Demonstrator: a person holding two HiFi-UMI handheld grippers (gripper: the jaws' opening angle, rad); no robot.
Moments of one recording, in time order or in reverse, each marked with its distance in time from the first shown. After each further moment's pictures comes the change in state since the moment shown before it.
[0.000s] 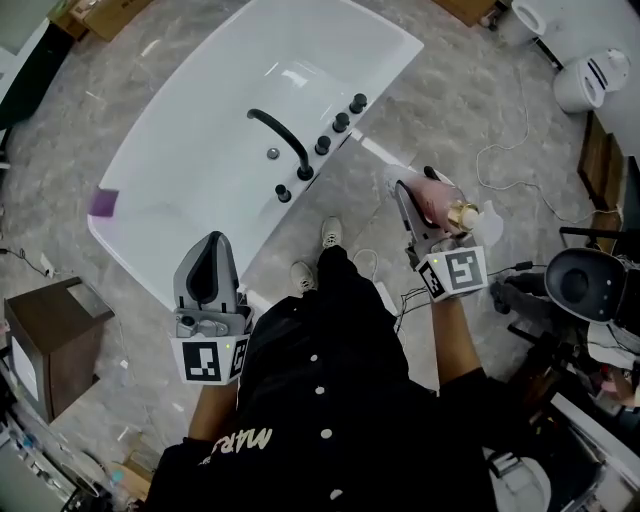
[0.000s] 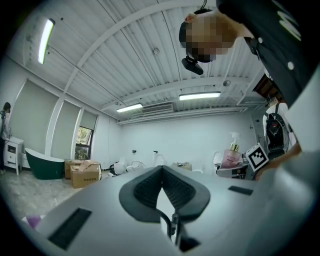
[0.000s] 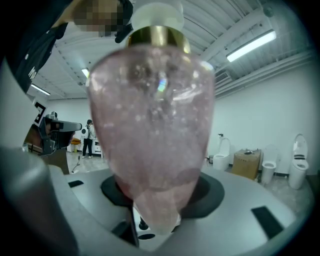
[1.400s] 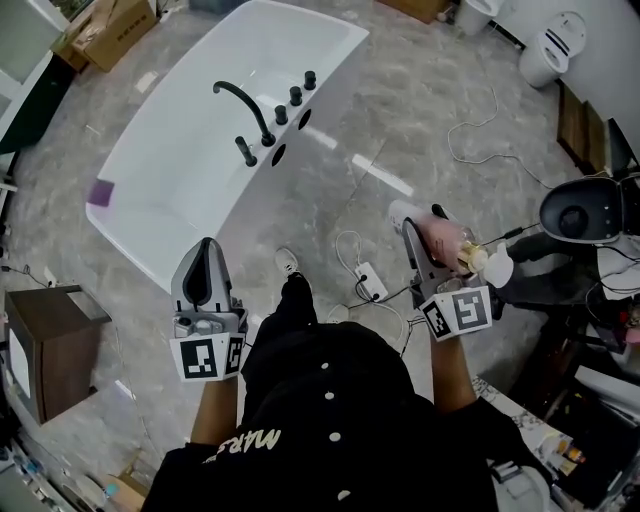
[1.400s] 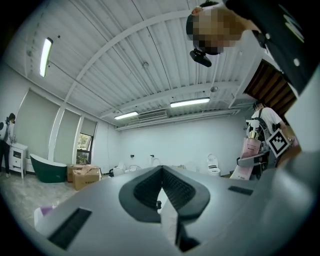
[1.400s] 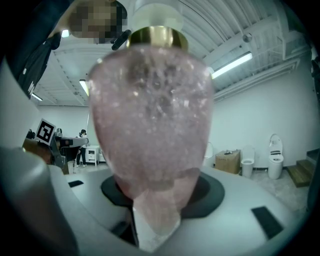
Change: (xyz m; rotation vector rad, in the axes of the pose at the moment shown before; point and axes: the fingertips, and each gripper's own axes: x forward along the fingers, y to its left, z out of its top) left arm -0.202 -0.153 0.012 0.029 -0.045 0.002; right arm -0.334 0.050 0.005 0.069 -0.071 -0.140
